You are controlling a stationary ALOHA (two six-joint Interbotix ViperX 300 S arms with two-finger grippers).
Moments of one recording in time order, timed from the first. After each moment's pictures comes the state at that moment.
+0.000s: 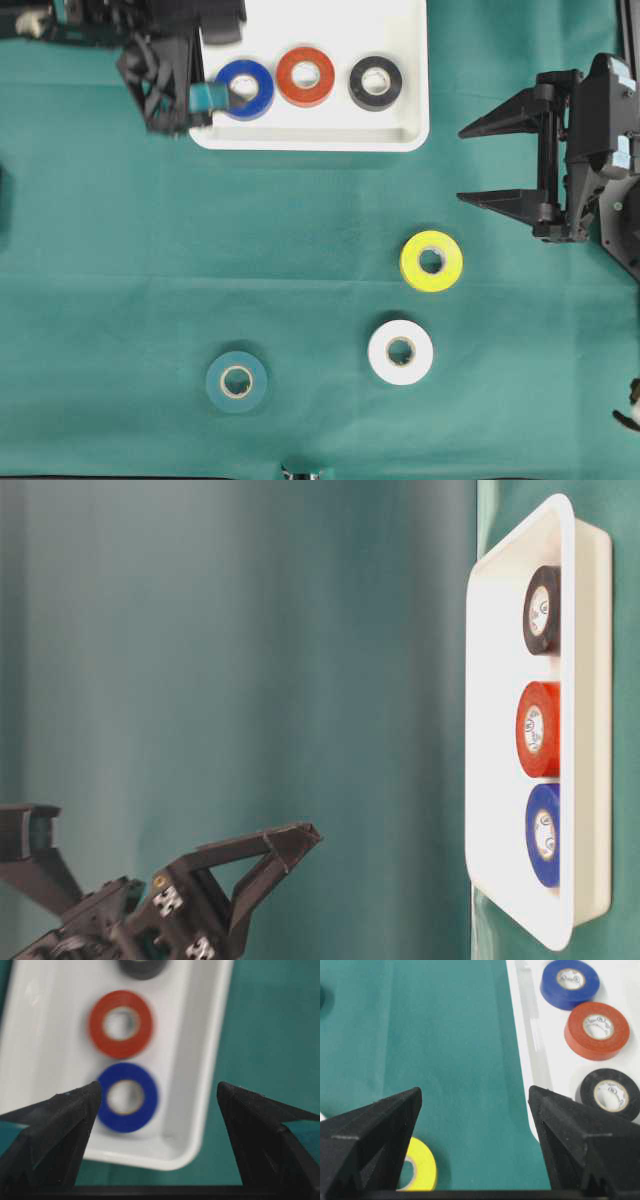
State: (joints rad) left arm 0.23 -0.23 0.42 0.00 0.68 0.14; right arm 0.02 -0.73 1.04 -0.36 0.22 0.55
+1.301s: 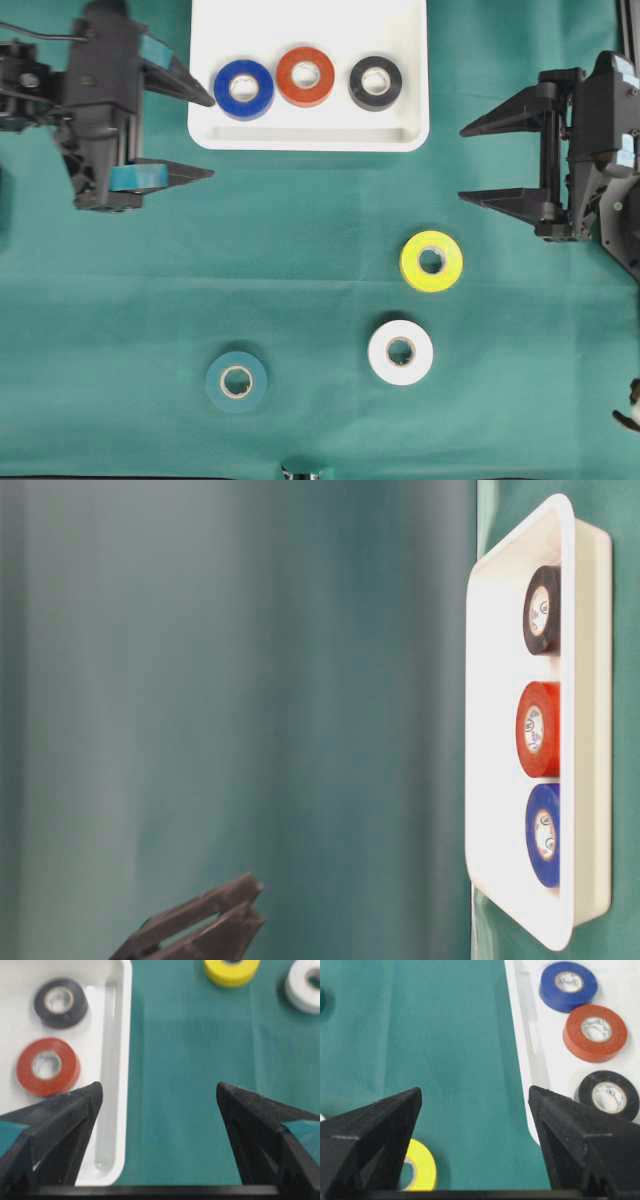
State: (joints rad) left arm 0.06 -0.49 0.66 0.00 0.43 0.08; right arm 0.02 -0.75 1.04 -0.35 0.22 0.55
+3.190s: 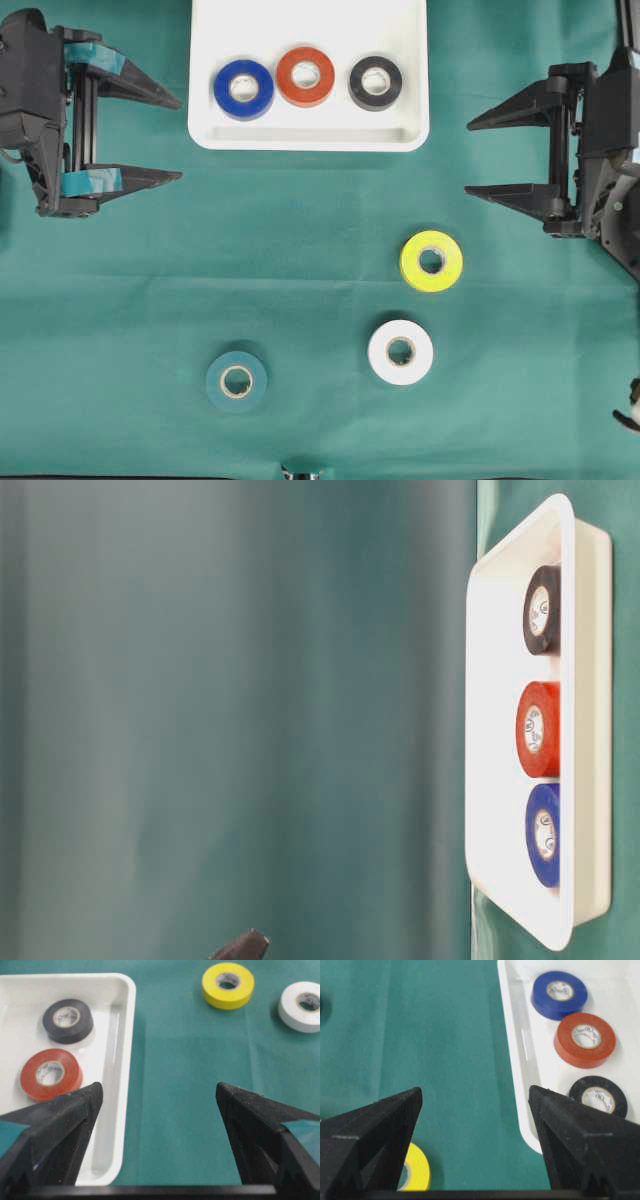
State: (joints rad) left arm 0.06 -0.62 0.87 -0.01 0.22 0.07; right arm 0.02 -0.78 1.04 -0.37 0.24 0.54
